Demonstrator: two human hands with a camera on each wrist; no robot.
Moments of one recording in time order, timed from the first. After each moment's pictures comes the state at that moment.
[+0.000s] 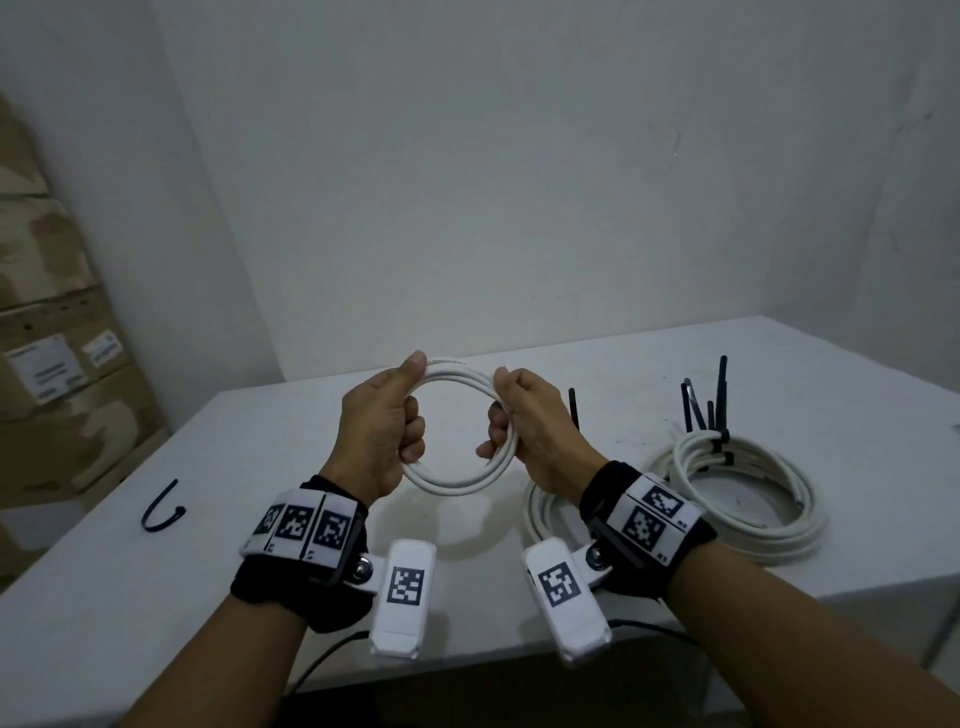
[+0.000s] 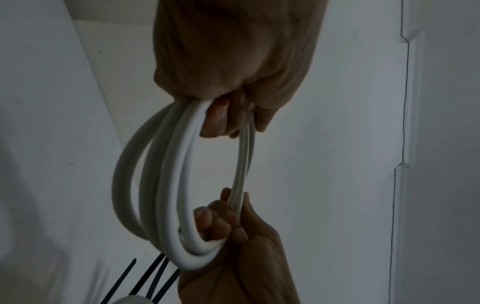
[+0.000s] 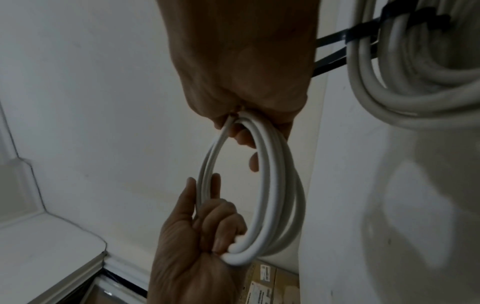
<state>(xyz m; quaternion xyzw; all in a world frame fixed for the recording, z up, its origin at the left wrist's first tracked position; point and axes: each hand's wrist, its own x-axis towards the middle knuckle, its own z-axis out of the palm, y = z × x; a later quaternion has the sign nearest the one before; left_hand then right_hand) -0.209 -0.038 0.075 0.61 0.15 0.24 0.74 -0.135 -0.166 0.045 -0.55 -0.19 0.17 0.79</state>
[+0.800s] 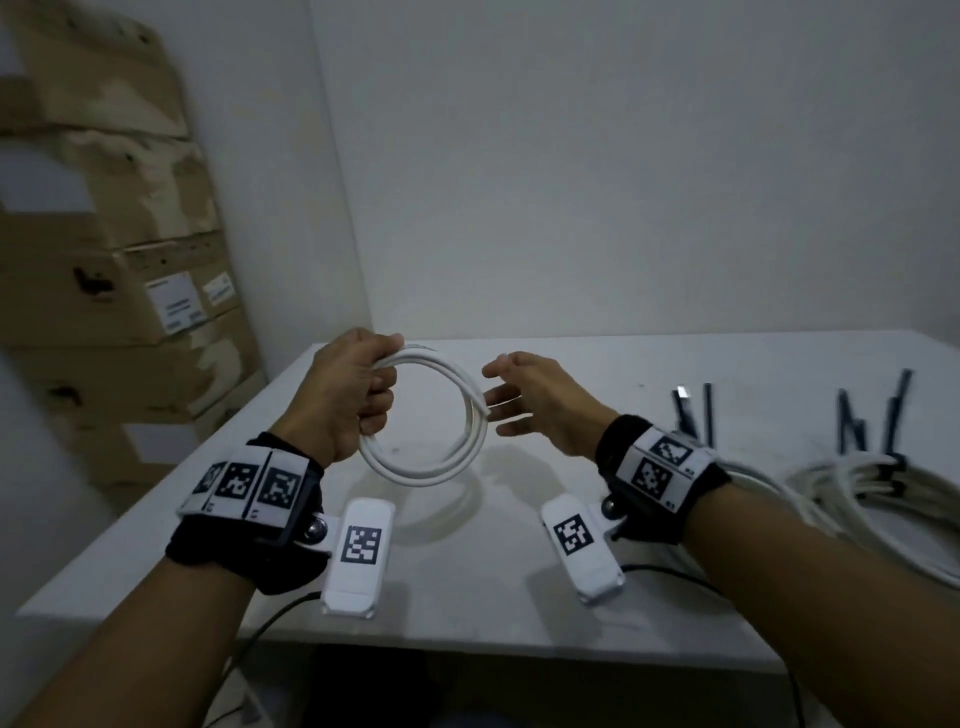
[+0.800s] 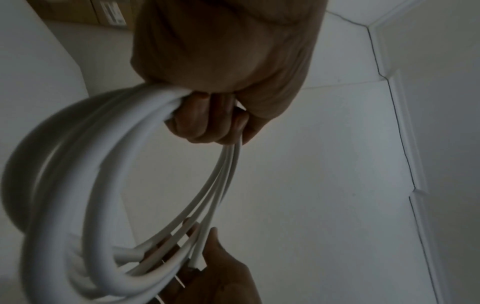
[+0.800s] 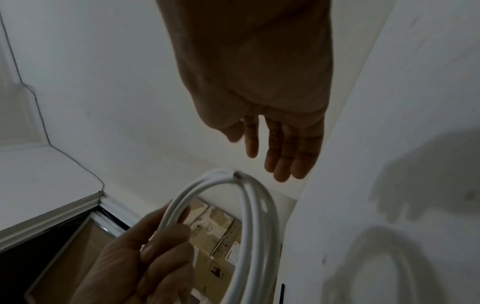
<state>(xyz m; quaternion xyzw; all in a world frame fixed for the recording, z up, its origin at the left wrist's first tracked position) -0.270 0.087 0.085 0.64 0.21 0.26 0.69 -0.143 -0.060 0.053 -0.67 -0.27 0.26 0.63</state>
